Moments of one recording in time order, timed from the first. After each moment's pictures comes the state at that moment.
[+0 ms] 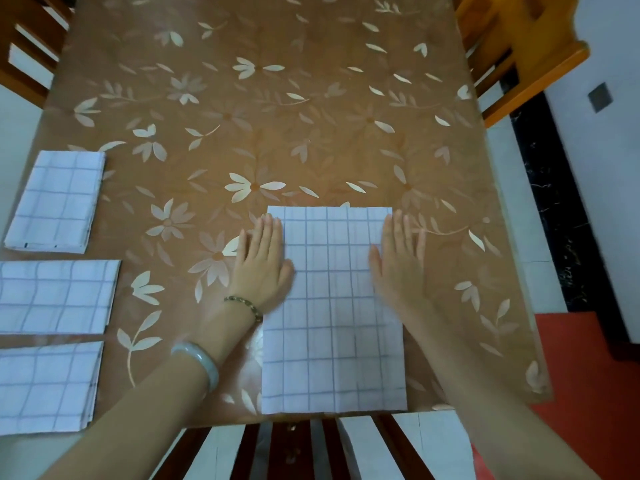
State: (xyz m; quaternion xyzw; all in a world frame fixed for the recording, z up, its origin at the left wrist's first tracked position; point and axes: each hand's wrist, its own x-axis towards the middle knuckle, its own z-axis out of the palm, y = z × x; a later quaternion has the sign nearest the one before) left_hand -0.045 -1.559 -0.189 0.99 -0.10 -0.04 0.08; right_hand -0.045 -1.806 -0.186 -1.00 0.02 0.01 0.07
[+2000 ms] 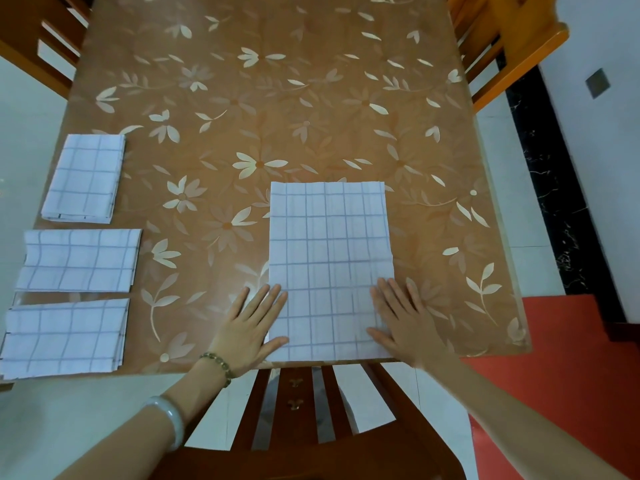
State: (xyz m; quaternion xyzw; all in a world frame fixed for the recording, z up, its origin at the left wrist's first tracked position) left_hand -0.197 -1.505 -0.203 0.95 -0.29 -0.15 0.01; right_hand -0.199 -1.852 -0.188 -0.96 -0.21 0.17 0.03
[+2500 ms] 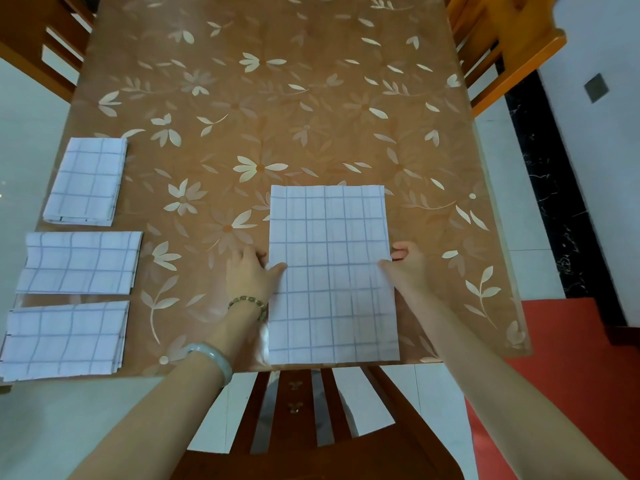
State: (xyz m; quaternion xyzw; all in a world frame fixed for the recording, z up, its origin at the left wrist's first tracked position) left_hand -0.103 -1.551 -0.172 0.92 0.20 -0.11 0.32; right_hand -0.100 -1.818 -0.146 -0.80 0.32 0.13 0.49
